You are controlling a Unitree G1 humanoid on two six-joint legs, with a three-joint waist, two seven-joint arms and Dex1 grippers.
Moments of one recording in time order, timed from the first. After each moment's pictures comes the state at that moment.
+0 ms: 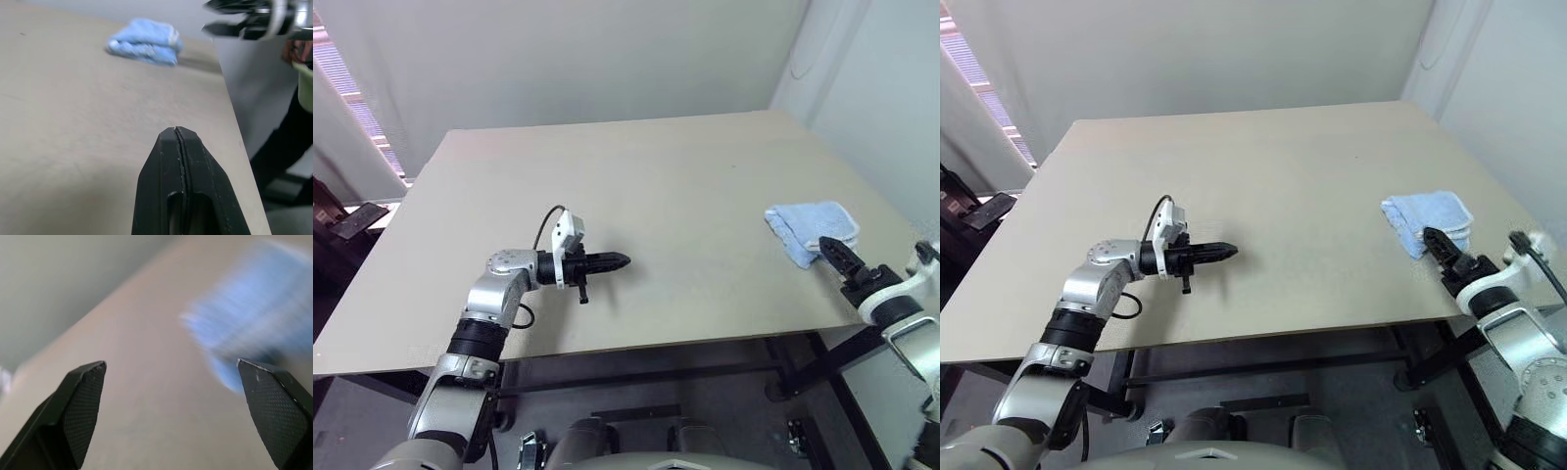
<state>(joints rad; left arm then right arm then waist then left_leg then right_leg) -0.52 0.36 -0.05 0.33 -0.38 0.30 -1.24 0.02 -0.56 -0.67 -0.35 1.08 0.81 0.19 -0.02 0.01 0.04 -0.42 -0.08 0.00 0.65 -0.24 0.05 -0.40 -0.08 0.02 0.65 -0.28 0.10</state>
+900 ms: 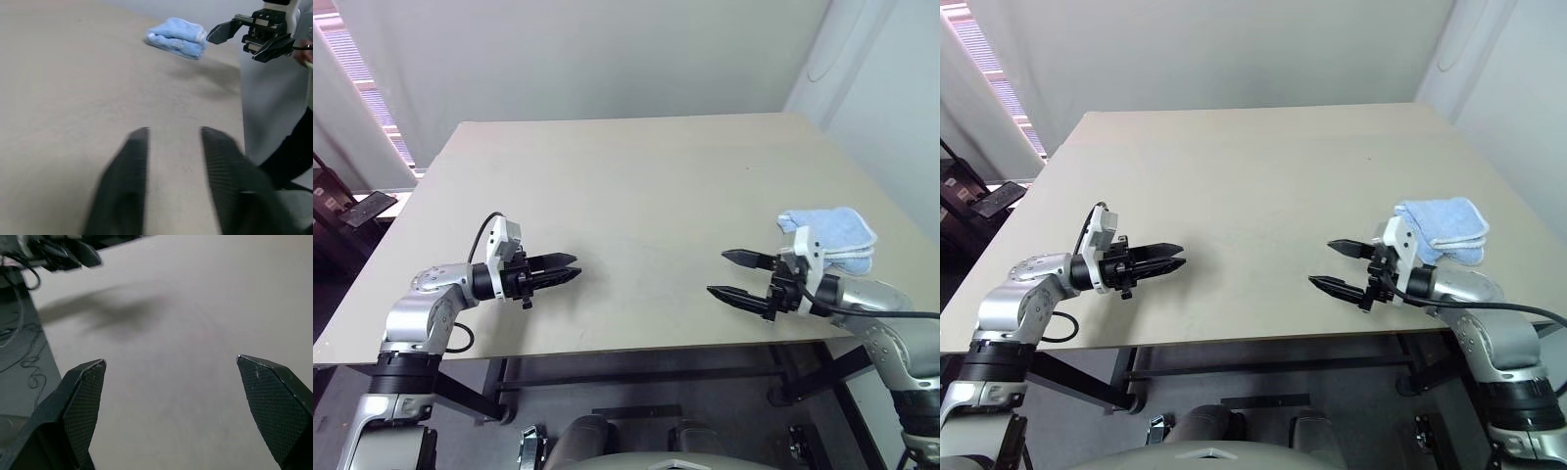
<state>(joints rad) -0.29 0.60 0.08 0.07 -0.53 0.43 -1.24 -0.16 -0.73 -0.08 -0.19 0.61 0.48 1.02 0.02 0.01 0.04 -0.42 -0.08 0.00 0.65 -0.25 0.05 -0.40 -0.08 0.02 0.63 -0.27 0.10</state>
